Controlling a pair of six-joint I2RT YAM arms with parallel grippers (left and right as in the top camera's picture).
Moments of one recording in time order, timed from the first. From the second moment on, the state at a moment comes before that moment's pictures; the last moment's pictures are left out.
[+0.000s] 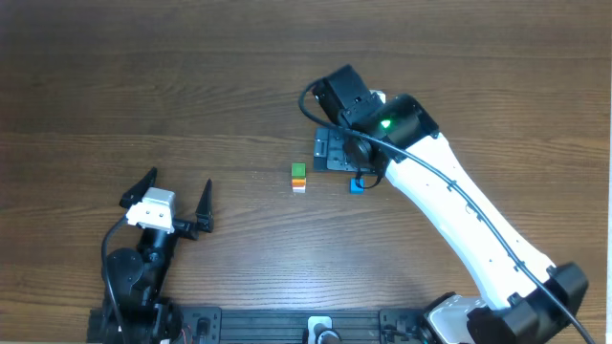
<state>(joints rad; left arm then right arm) -0.06 0.02 0.01 -0.06 0.14 0.01 0.58 1.57 1.51 -1.28 0.12 0.64</state>
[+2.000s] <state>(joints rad) -0.06 0.02 0.01 -0.06 0.14 0.01 0.46 1.79 1.04 -0.73 0.03 0.47</state>
